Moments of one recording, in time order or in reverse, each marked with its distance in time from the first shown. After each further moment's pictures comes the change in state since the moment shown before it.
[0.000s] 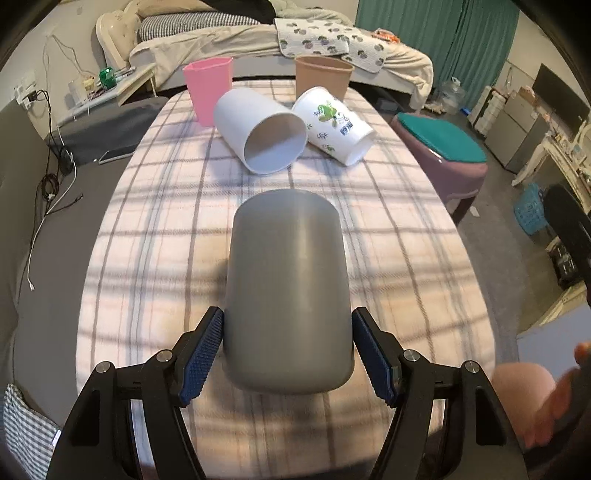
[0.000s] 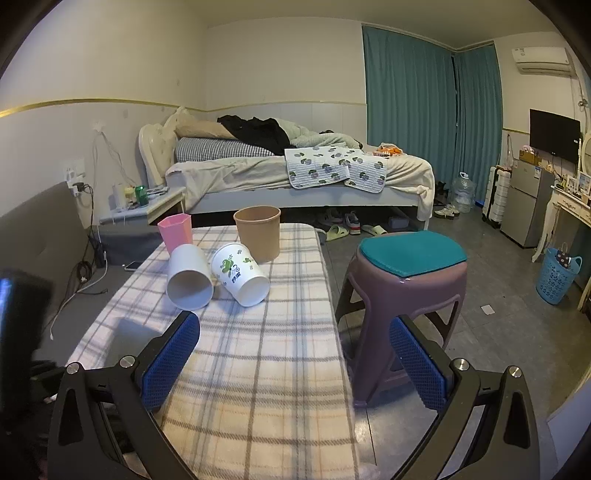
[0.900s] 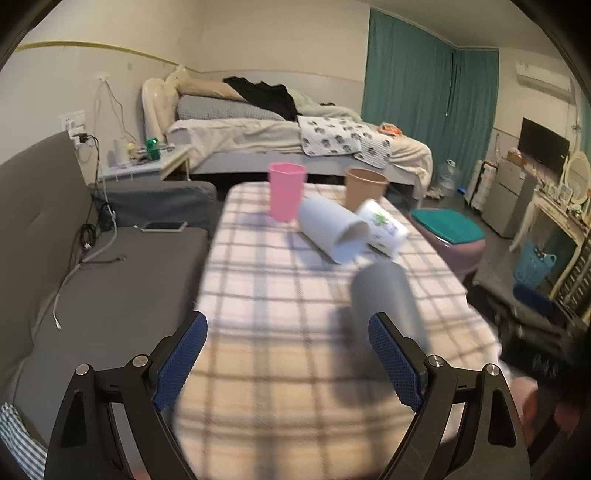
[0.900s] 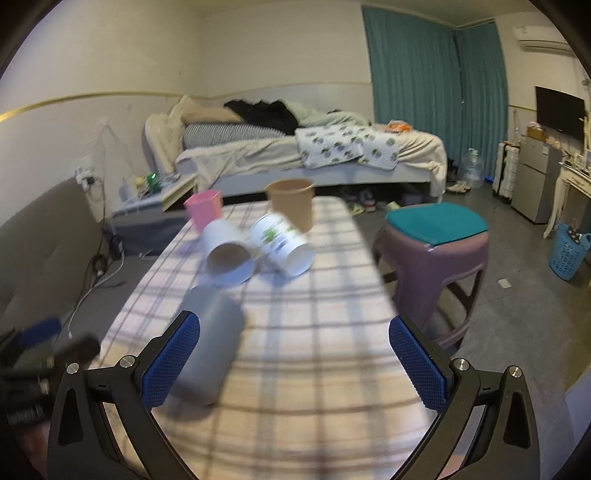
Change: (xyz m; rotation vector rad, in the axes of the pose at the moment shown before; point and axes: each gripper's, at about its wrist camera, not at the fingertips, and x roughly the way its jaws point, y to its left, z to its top) left arm -0.075 0.099 -0.036 -0.026 -0.412 0.022; right arm 0.005 0.057 -0.023 0.036 0.085 0.050
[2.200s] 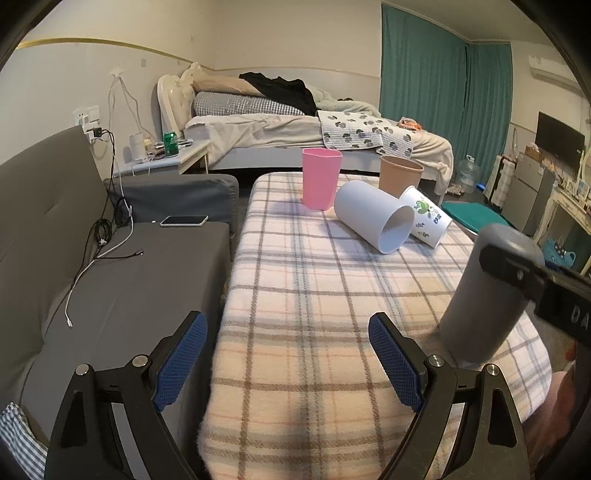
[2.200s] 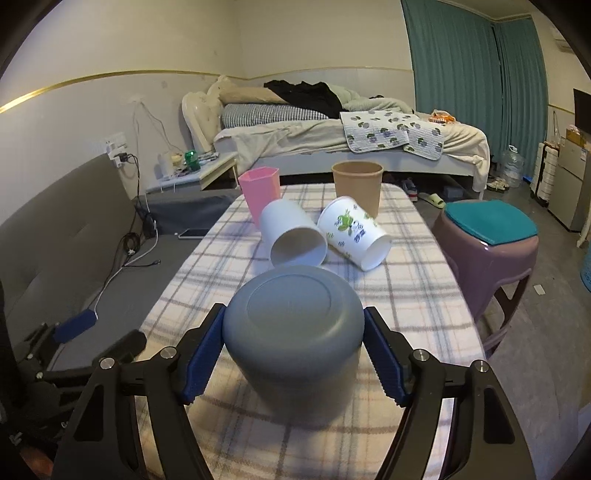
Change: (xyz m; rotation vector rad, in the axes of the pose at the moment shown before) left arm 0.030 0.019 -0.014 0.000 0.015 0.068; right arm 0.040 0.049 0.007 -0.051 0.054 0.137
